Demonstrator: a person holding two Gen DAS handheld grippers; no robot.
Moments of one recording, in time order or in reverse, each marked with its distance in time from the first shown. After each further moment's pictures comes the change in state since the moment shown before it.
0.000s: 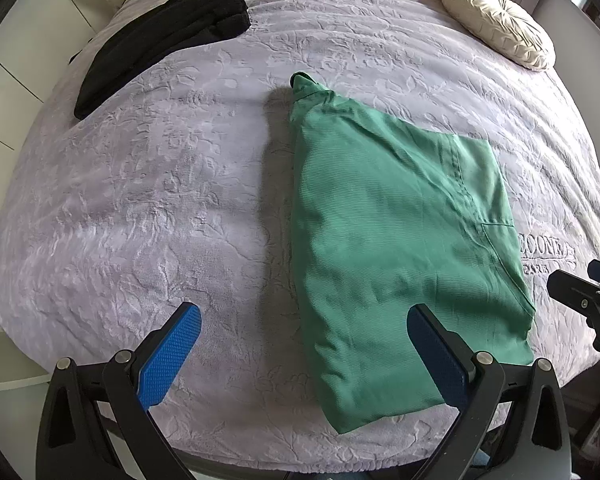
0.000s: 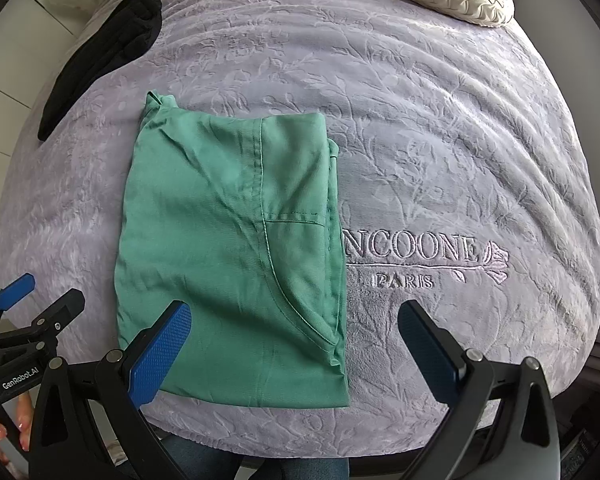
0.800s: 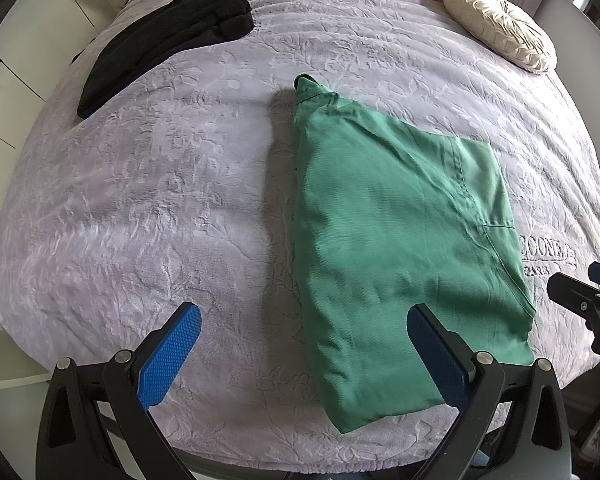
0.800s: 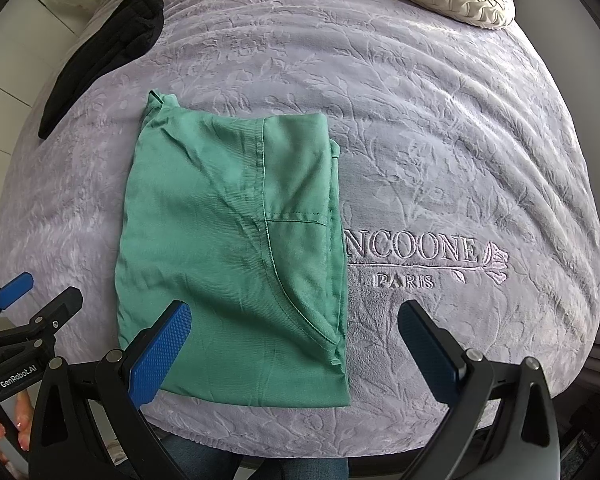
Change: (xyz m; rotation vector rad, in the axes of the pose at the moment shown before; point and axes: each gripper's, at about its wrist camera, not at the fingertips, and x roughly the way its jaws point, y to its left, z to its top) left arm -0.001 0.002 0.000 0.004 -0.003 0.002; right arm 0.000 0.002 0.000 -0.003 0.001 -0.003
